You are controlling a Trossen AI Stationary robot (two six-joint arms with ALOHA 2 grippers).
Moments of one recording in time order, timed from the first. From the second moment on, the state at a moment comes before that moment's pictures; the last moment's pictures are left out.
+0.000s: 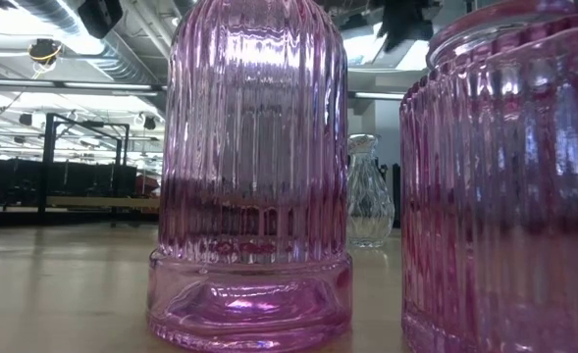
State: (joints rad) left arm -0.44 0.75 0.70 -0.27 -0.51 -0.55; right arm -0.38 1.55 1.86 -1.35 -0.23 0.23
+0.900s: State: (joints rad) left arm -0.43 0.75 0.70 -0.29 -0.52 -0.57; right arm 0.00 1.60 1.34 -0.81 -0.12 0.60
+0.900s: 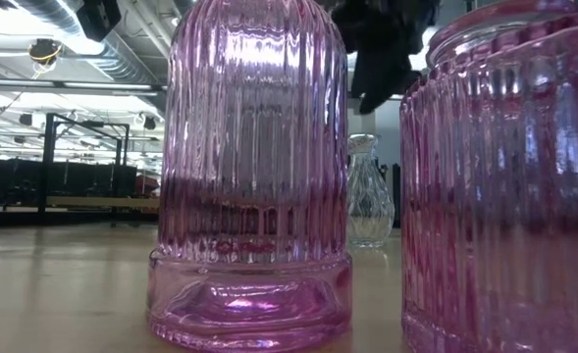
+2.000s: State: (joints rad) left arm -0.43 0.75 0.70 -0.30 -0.55 -0.53; right arm 0.00 1.75 1.34 -0.83 -0.15 0.60
